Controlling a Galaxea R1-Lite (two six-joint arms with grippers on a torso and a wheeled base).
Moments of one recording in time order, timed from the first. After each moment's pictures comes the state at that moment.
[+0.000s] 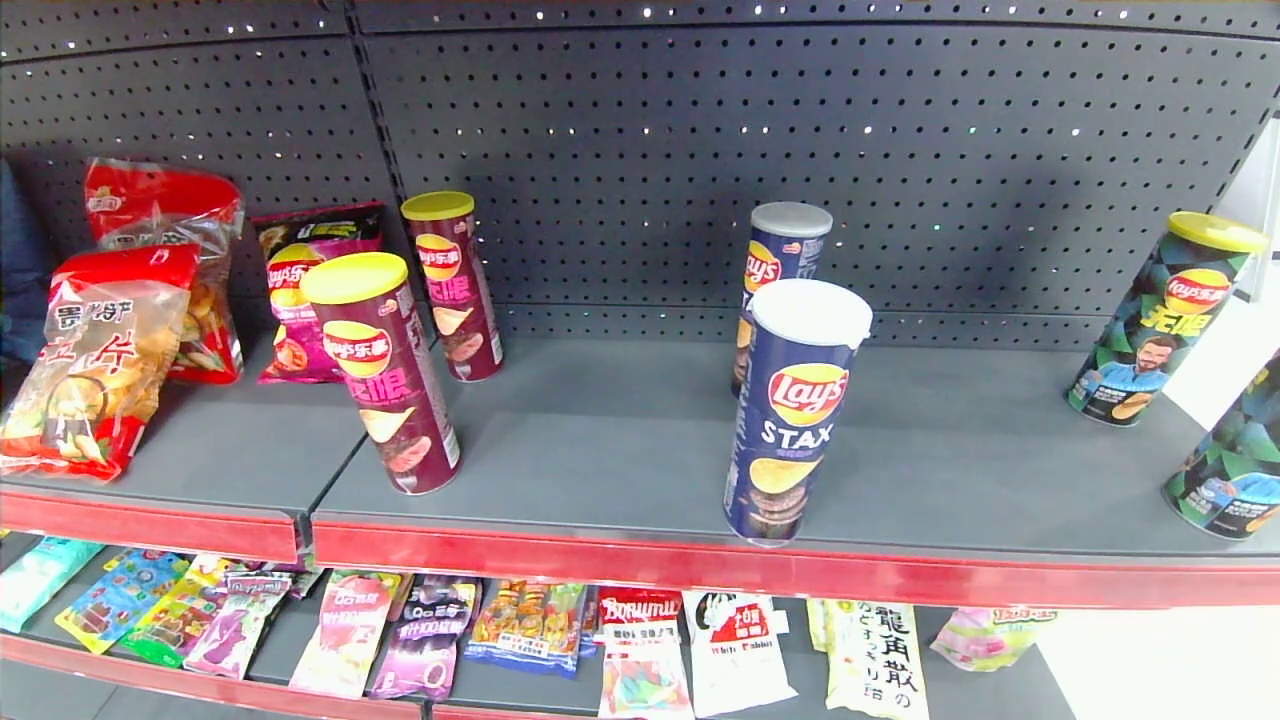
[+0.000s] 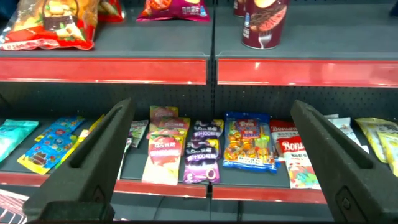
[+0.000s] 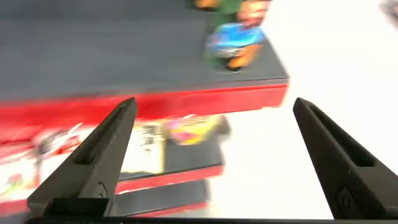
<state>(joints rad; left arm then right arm) 0.00 0.00 -0.06 0.06 -0.01 0.02 -0.13 0.60 -0.30 -0.06 -0.20 -0.10</state>
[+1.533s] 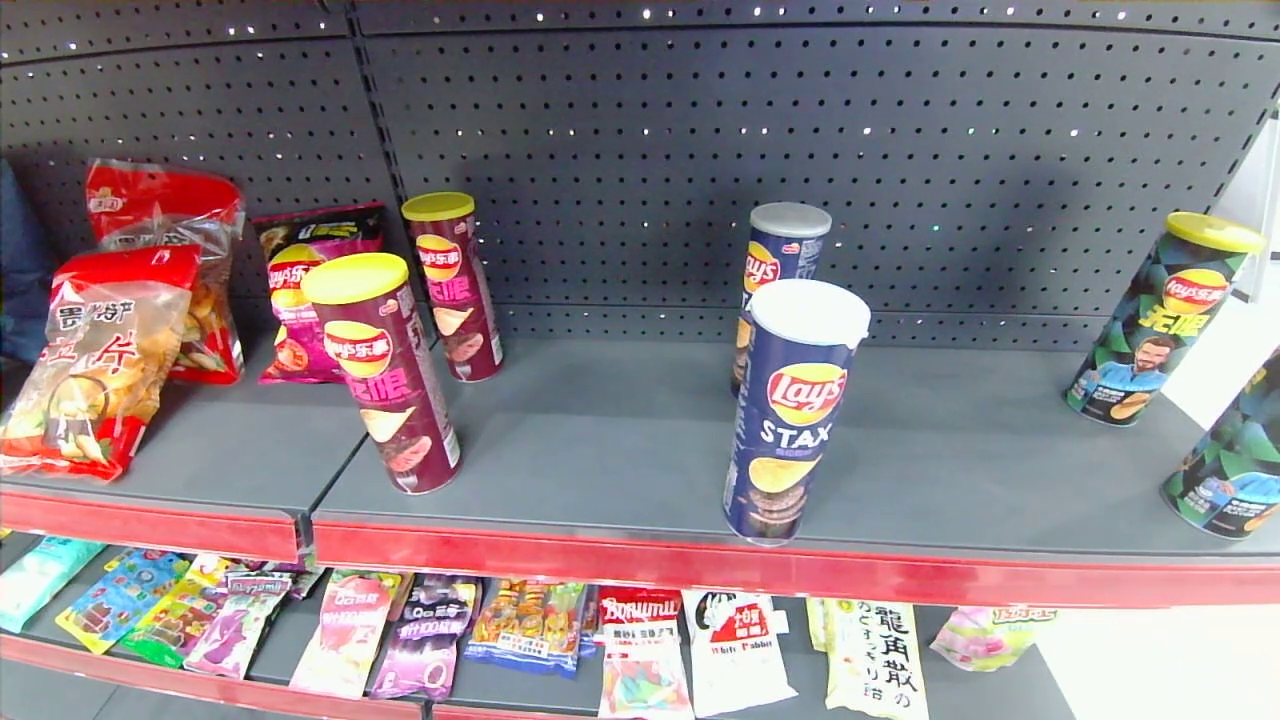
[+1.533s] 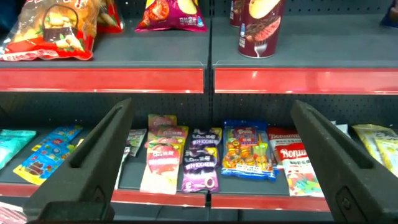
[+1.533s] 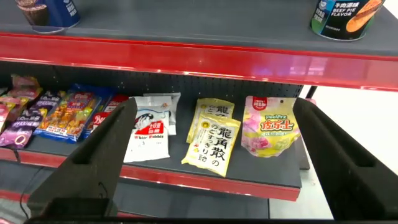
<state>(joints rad) 0.00 0.00 -0.03 0.00 -0.01 0.03 0.07 0.09 0.00 0.00 0.01 0.00</state>
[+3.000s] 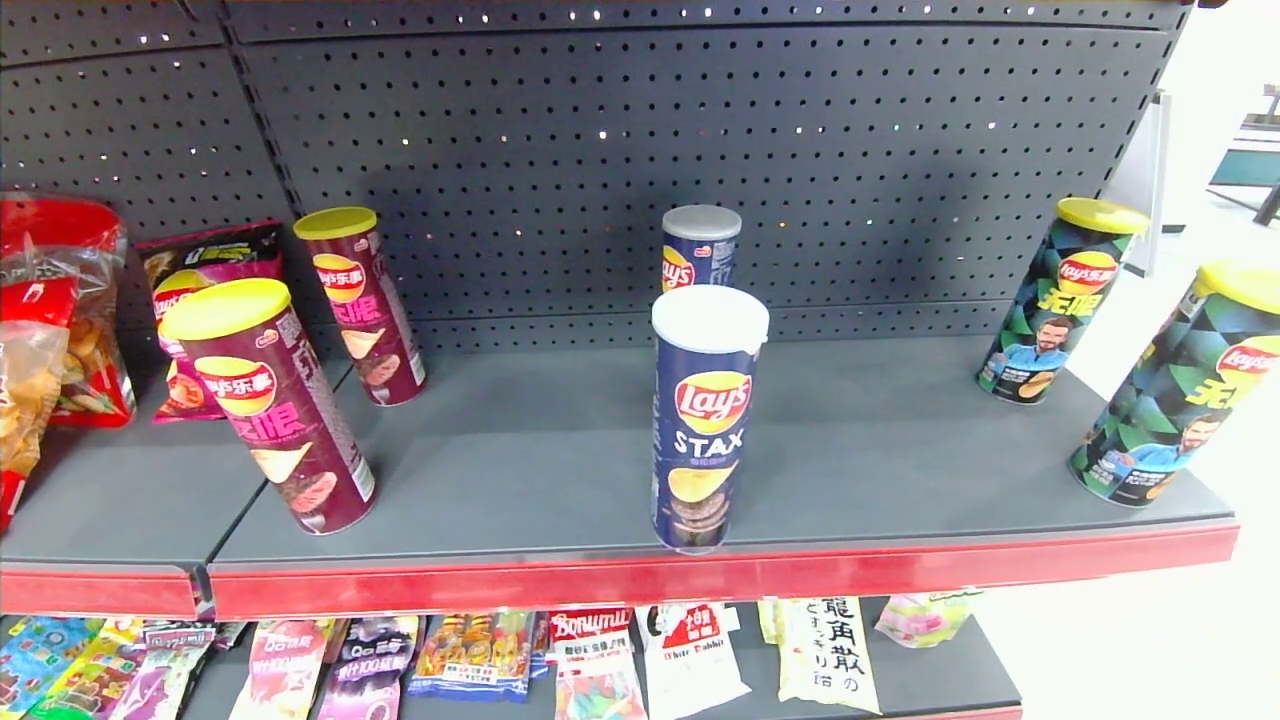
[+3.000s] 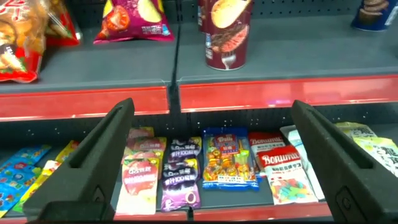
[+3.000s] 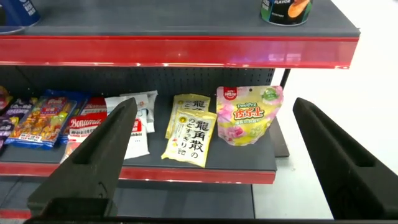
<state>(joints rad) 0.00 0.00 -0.03 -0.01 -0.01 0.03 0.07 0.09 0.00 0.00 0.01 0.00</state>
